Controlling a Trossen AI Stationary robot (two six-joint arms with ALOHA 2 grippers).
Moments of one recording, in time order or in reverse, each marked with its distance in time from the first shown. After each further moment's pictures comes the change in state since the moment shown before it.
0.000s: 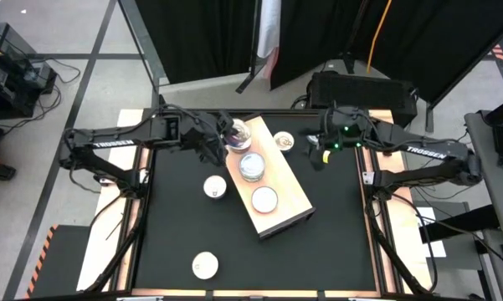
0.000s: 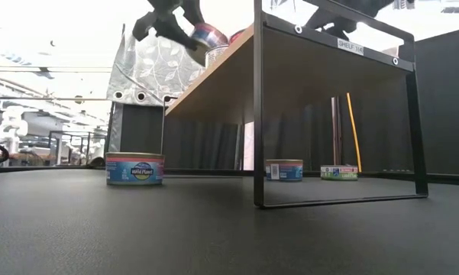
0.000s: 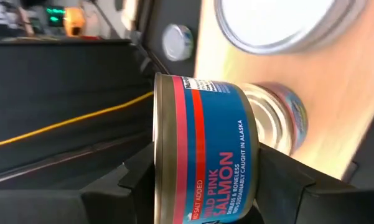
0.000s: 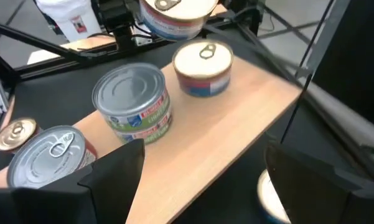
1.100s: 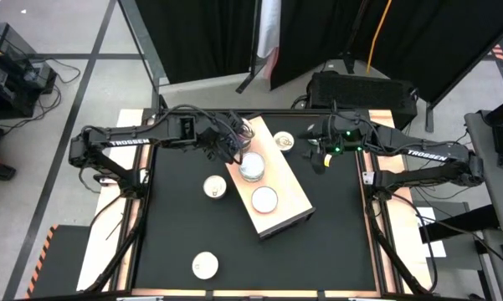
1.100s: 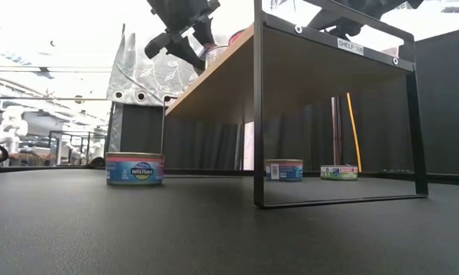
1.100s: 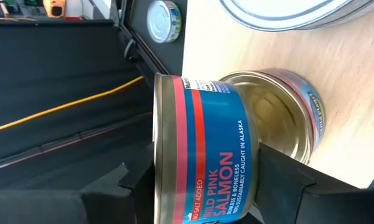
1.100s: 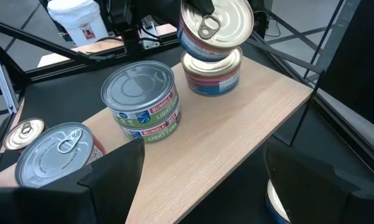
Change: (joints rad) left arm 0.030 0.105 0.000 0.044 -0.040 0.008; right arm 0.017 -0.041 -0.077 0.072 -0.006 0.017
